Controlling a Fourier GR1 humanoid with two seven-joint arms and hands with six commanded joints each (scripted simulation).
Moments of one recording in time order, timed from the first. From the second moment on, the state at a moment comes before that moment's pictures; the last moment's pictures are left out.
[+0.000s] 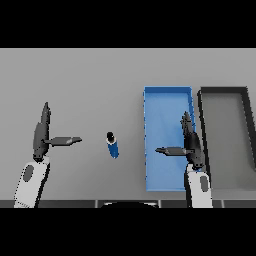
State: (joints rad) left arm -0.11 0.43 -0.16 -1.48 0.24 0.26 0.01; right arm 0.00 0.00 0.00 -1.57 0.00 0.00 0.00
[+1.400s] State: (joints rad) left arm -0.04 0.58 -0.44 -1.66 0.18 -0.24 -0.10; right arm 0.11 -0.09 0.15 -1.72 0.20 0.04 -0.05
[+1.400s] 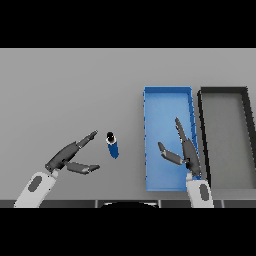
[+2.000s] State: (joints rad) left arm -0.18 0.35 -0.53 -1.43 0.09 -0.23 -0.08; right arm 0.13 -0.09 0.14 -1.74 0.20 0.02 -0.02
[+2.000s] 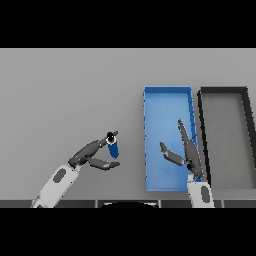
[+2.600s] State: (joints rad) left arm -0.23 0.19 -0.52 -1.32 0.14 -0.21 -0.12; right arm 0.12 -0.09 0.13 -1.73 0.19 0.03 -0.02
